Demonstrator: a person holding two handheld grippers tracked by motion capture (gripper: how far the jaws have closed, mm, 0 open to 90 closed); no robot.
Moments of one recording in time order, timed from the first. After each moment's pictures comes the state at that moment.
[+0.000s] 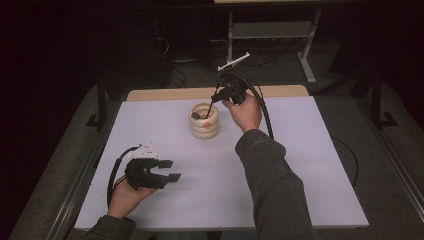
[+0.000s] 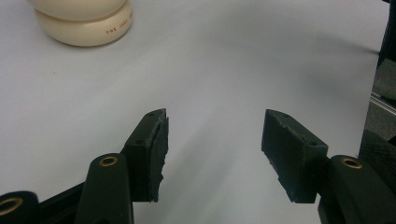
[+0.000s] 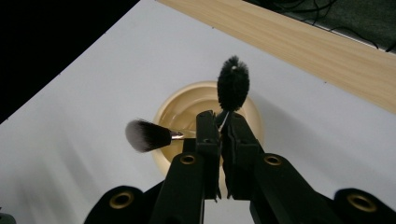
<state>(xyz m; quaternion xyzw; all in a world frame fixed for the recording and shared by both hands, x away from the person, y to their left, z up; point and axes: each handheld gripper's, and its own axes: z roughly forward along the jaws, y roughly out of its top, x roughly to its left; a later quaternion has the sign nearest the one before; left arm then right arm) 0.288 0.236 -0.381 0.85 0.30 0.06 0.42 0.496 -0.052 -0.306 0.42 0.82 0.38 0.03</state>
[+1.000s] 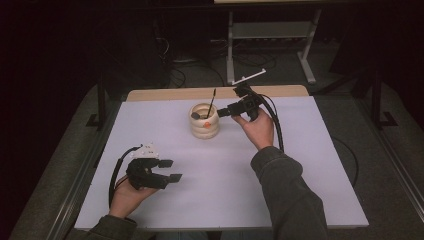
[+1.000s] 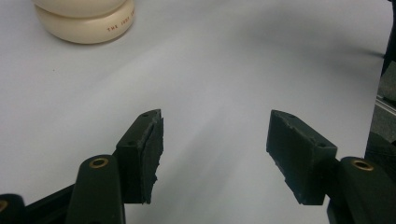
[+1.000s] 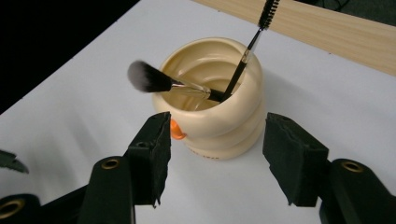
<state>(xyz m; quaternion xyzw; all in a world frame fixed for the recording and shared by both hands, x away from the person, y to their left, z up) 0.291 0.234 -0.385 0.85 0.30 0.06 0.42 0.462 -0.089 -0.333 0.41 0.81 0.41 0.02</state>
